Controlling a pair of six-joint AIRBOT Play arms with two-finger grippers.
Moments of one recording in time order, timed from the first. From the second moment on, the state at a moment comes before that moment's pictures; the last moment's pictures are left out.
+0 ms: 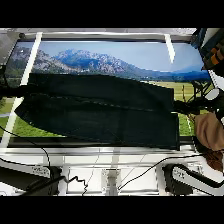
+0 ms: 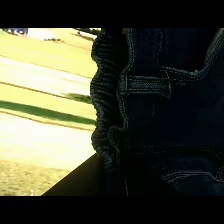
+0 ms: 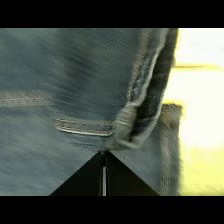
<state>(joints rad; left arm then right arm) 0.56 -1.69 1.42 1.05 -0.92 -0.95 -0.34 -1.24 0.96 -1.37 1.17 1.41</state>
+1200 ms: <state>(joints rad) 0.64 -1.63 1.42 1.17 -0.99 -1.07 -0.33 -1.30 0.91 -1.37 0.90 1.54</state>
